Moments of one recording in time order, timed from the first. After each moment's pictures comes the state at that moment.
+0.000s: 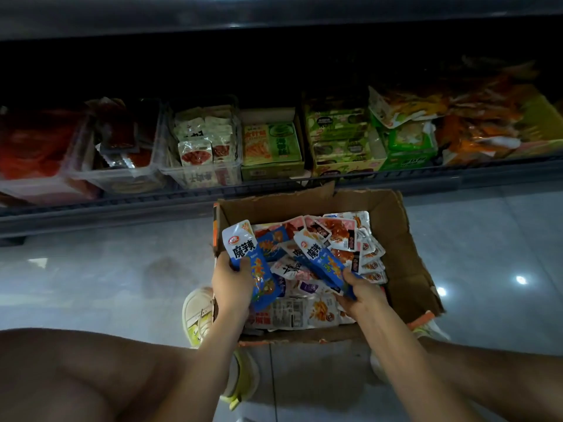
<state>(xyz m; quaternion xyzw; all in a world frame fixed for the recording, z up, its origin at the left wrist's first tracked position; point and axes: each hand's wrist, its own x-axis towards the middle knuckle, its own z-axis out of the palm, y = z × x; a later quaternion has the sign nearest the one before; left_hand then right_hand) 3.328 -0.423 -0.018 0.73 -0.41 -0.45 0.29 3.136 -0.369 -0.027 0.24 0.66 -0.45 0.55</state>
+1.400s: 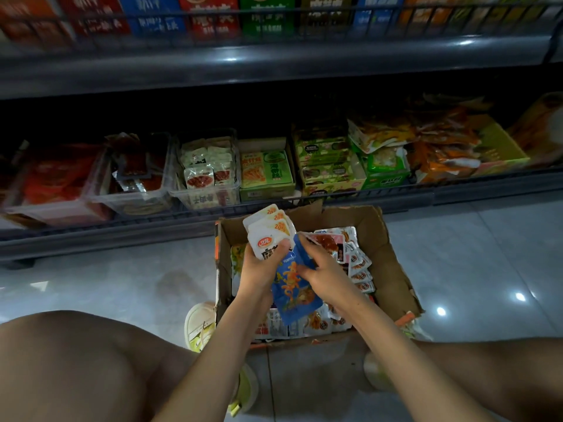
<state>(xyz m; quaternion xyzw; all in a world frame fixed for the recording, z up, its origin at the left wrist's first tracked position) 3.289 -0.418 0.049 0.53 -0.29 -0.70 0.38 3.171 -0.377 0.060 -0.41 0.66 -0.32 0.53</state>
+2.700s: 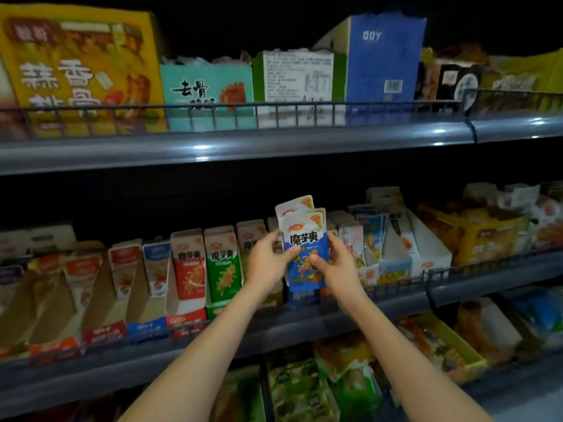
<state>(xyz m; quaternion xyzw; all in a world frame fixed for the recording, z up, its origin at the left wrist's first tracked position) 3.127 -0.621 0.391 0.39 -0.73 -0.33 0.45 3.001 -0.565 0.357 -0.45 0.52 -0.67 0.27</state>
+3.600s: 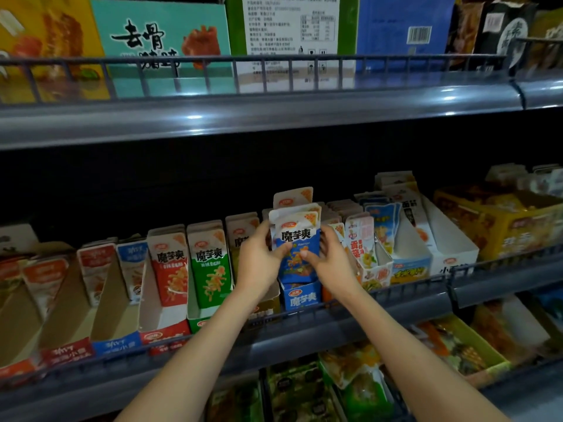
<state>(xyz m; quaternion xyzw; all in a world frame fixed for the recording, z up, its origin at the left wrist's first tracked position) 3.111 -0.669 0.364 0.37 -0.76 -0.25 0.48 2.971 -0.634 0.325 -0.51 0.53 -0.63 0.25</state>
